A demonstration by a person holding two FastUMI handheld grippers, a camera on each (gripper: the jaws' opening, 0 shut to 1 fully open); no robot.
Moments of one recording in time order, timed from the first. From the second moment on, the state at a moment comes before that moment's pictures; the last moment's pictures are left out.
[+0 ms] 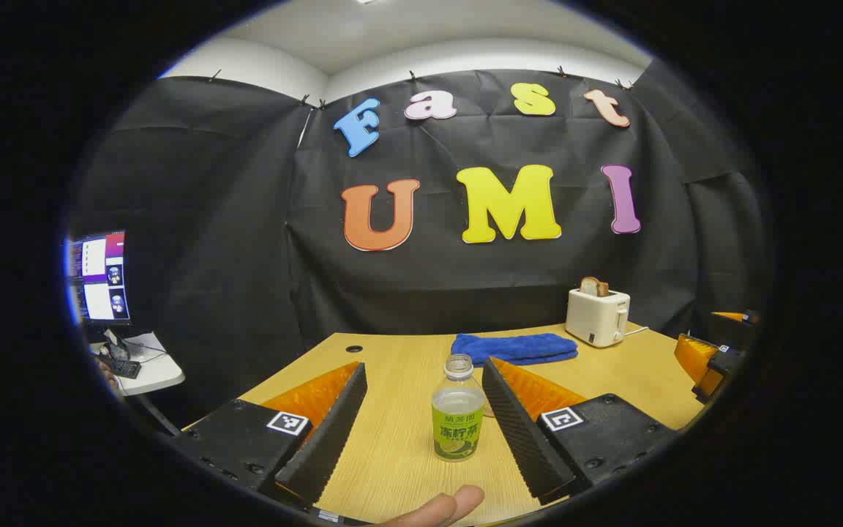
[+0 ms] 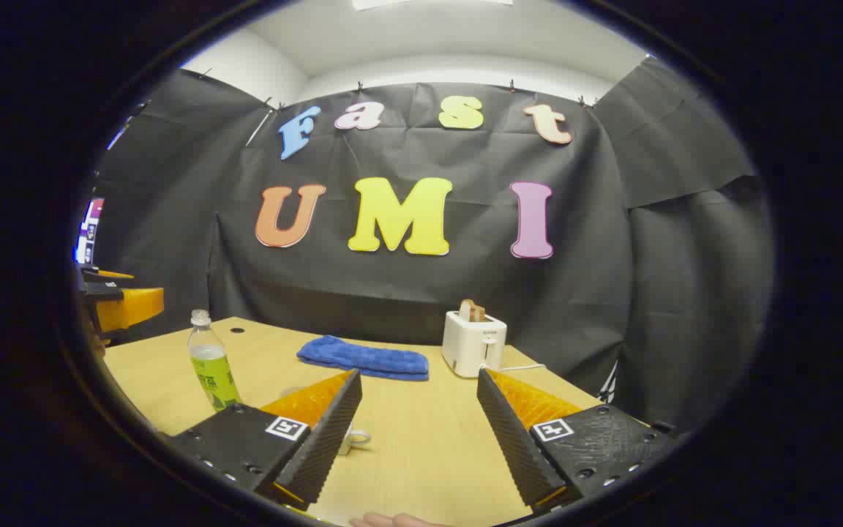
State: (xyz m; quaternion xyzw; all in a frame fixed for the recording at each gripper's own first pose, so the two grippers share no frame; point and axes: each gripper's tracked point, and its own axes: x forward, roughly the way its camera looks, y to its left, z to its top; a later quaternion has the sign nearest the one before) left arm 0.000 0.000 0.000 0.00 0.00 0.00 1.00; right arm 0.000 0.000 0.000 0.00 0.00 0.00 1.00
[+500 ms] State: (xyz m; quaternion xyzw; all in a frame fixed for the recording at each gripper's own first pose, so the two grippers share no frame) left arm 0.001 0.002 0.000 0.00 0.00 0.00 1.00; right arm 0.006 0.013 0.012 0.01 -0.05 0.01 1.00
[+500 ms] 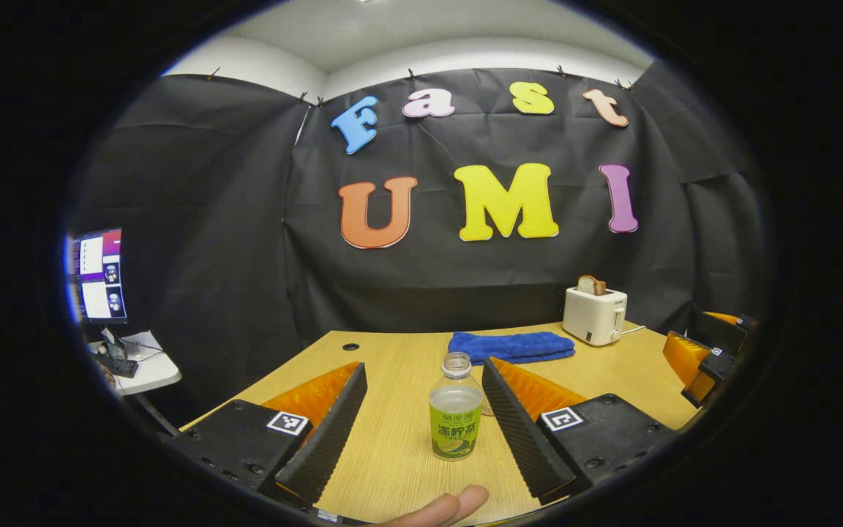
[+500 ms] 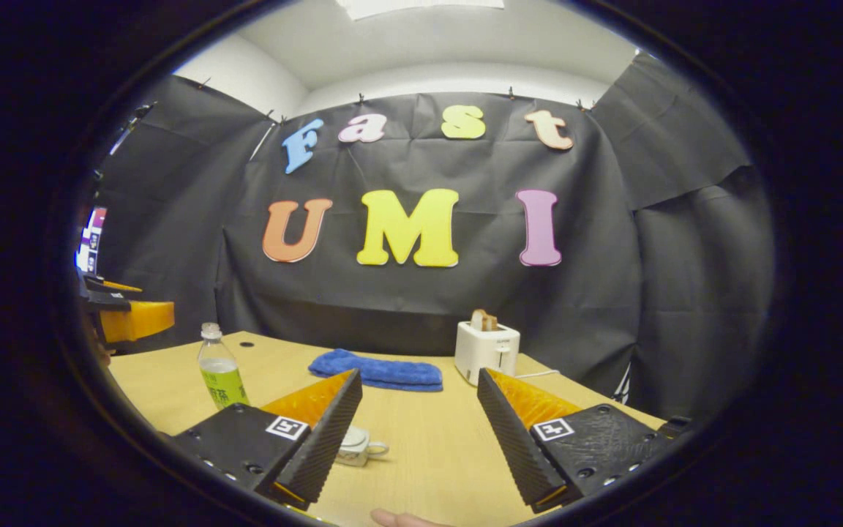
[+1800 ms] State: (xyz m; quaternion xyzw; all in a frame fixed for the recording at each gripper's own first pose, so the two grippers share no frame) left arm 0.021 0.012 -0.027 0.00 0.03 0.02 1.00; right arm 0.104 0.122 -0.120 0.04 0.10 0.11 0.99
